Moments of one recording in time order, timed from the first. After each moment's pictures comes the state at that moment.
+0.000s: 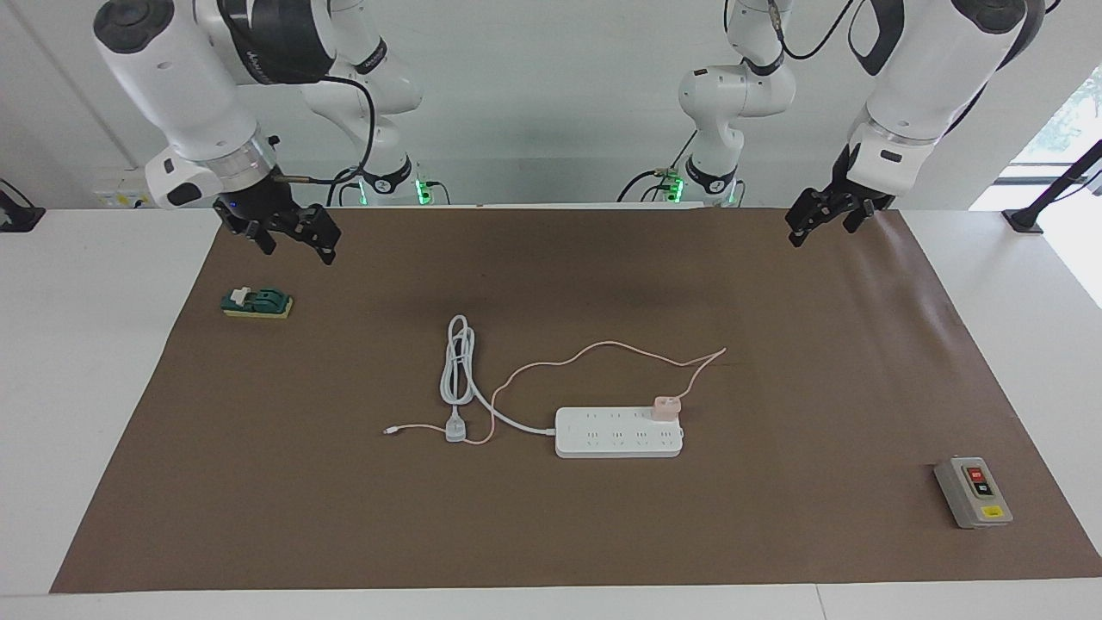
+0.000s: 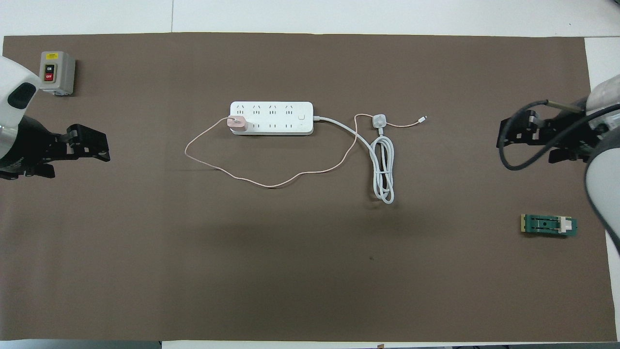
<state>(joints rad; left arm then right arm) -0.06 -0.03 -0.11 -1.65 -0.01 1.56 -0.48 0.15 0.03 -0.03 -1.64 0.06 1.64 0.54</state>
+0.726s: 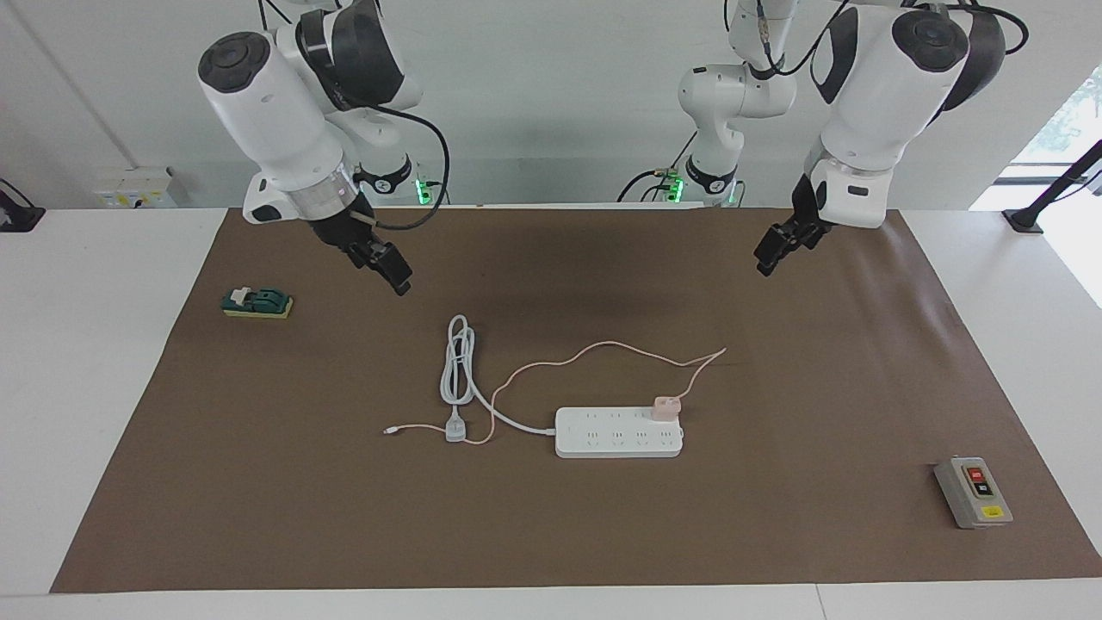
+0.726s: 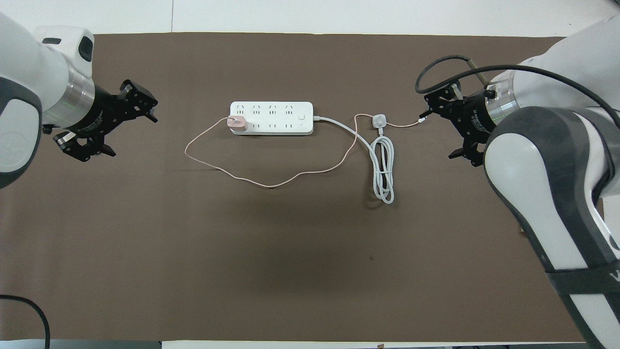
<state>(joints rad) -0.19 0.27 -0.12 -1.43 -0.01 1.73 -1.15 0.25 0.23 -0.03 -1.66 0.33 1.96 1.25</state>
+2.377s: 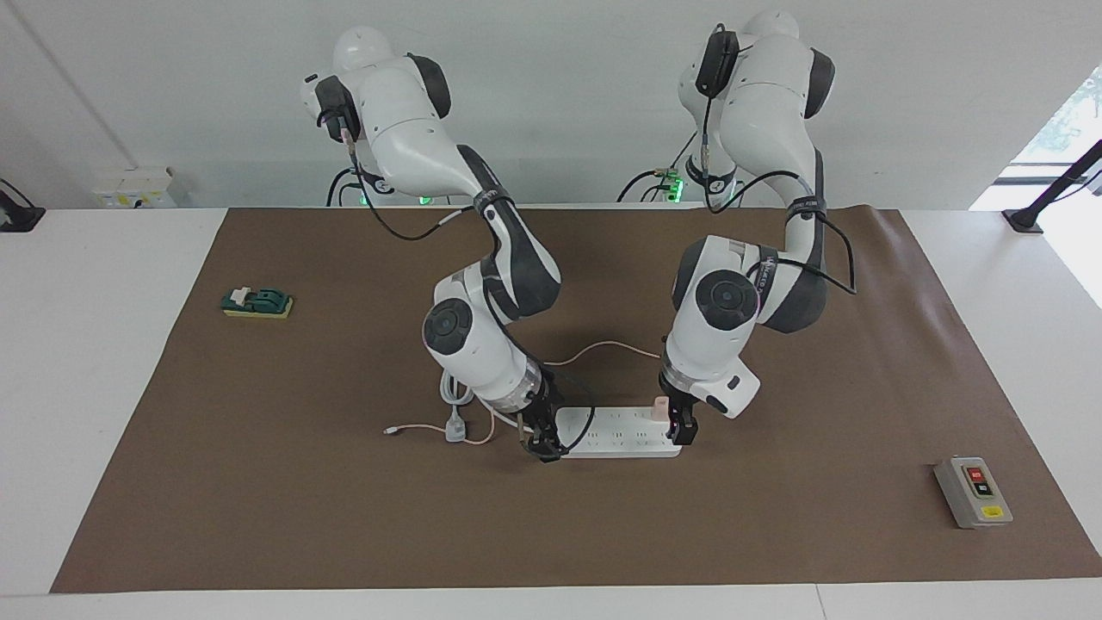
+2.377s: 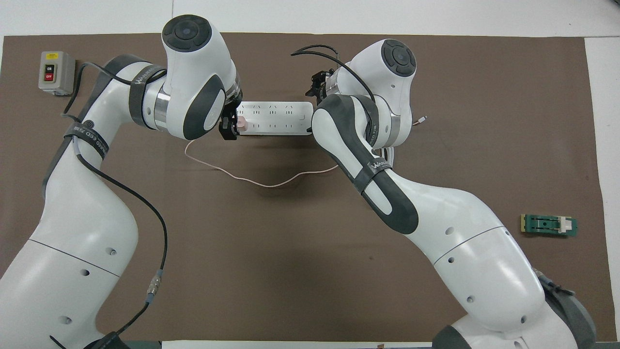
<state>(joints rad) -0.33 0.68 -0.11 -1.25 0.06 1.89 -1.92 0.43 0.88 -0.03 -1.13 0.50 2.16 1.71</state>
